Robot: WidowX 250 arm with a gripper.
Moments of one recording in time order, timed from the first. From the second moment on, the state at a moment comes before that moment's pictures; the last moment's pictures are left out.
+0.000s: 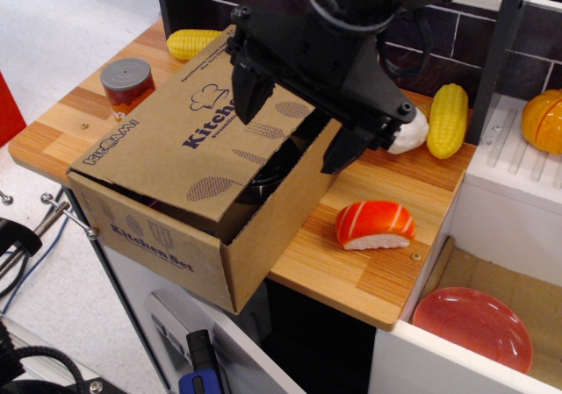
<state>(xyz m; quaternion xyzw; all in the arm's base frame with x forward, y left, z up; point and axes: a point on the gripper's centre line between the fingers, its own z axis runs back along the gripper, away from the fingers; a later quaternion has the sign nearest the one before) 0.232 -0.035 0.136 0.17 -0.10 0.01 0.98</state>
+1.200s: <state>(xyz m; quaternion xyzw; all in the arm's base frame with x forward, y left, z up) 0.220 0.009 0.099 0.25 -0.11 -0.03 0.96</state>
